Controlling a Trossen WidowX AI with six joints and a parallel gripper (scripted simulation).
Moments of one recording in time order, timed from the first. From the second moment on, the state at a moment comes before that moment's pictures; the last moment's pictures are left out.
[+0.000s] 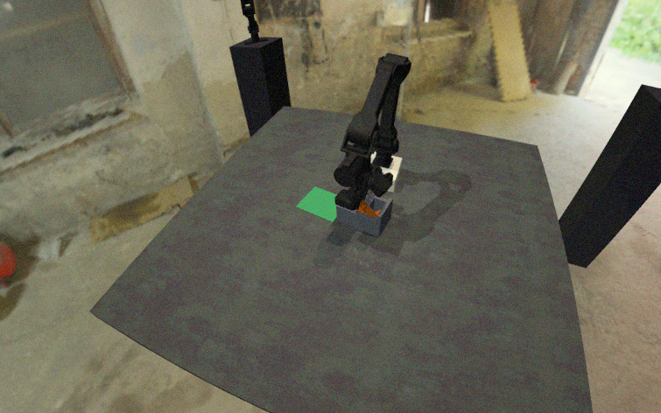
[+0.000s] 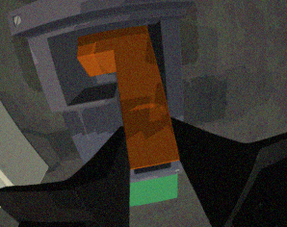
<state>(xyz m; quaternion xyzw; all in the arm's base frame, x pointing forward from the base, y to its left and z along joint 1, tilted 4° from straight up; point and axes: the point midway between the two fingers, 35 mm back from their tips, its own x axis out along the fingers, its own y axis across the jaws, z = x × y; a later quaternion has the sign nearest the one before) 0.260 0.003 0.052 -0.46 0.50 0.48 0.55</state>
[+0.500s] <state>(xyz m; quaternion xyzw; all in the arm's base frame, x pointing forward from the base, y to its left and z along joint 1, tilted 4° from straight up) 0.260 0.003 0.052 -0.46 0.50 0.48 0.55</state>
